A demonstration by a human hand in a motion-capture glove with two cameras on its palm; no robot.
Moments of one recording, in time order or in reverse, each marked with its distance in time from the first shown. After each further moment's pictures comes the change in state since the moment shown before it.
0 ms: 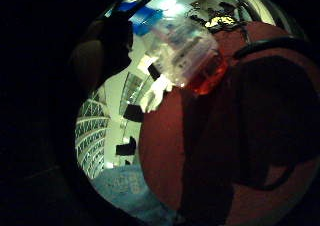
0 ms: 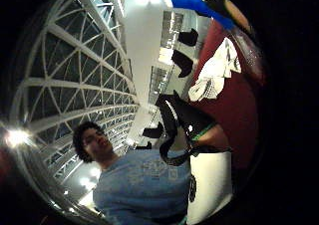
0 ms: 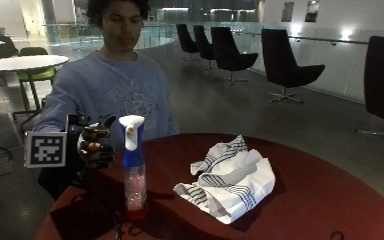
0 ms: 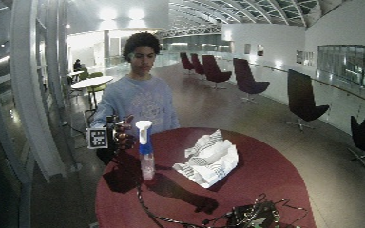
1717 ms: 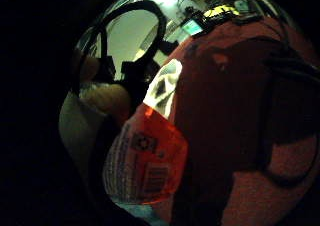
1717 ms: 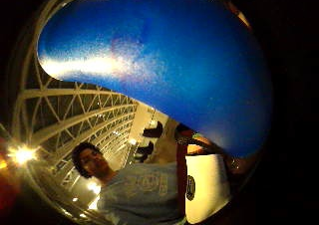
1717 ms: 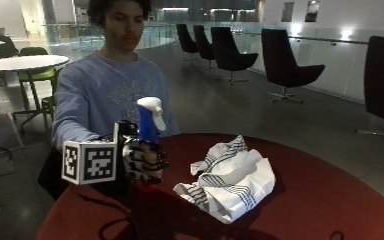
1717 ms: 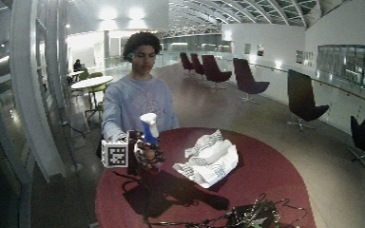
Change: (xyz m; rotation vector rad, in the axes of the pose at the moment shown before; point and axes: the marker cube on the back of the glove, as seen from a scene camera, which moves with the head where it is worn) arm 0.014 -0.114 0.070 -0.212 0.004 0.005
